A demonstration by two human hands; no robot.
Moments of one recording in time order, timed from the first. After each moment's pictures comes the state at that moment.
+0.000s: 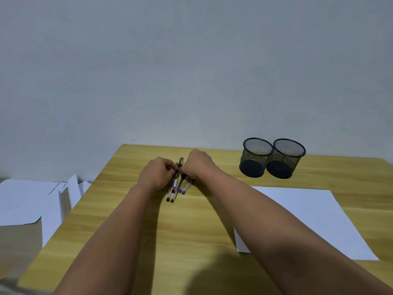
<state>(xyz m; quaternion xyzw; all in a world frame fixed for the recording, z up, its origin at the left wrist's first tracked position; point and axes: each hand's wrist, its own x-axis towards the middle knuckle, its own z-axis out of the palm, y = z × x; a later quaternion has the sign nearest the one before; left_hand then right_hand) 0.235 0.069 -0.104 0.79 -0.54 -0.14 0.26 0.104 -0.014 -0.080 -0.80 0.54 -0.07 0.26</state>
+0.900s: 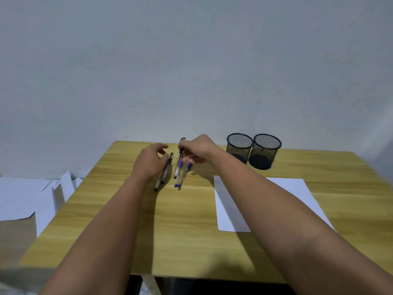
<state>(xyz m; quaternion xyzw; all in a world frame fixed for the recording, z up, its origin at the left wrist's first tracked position) 0.205 0.089 -0.076 0.75 -0.54 -0.09 0.37 0.038 0.009 -0.021 -0.64 0.49 -0.21 0.56</state>
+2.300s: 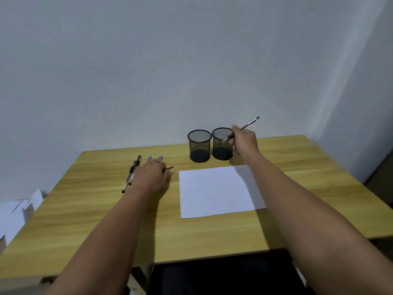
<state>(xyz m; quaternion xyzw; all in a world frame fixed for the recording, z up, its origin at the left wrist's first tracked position) 0.094 0.093 -0.087 0.75 -0.66 0.02 0.08 -0.183 -0.031 -0.038 -0.49 0.55 -0.50 0.46</state>
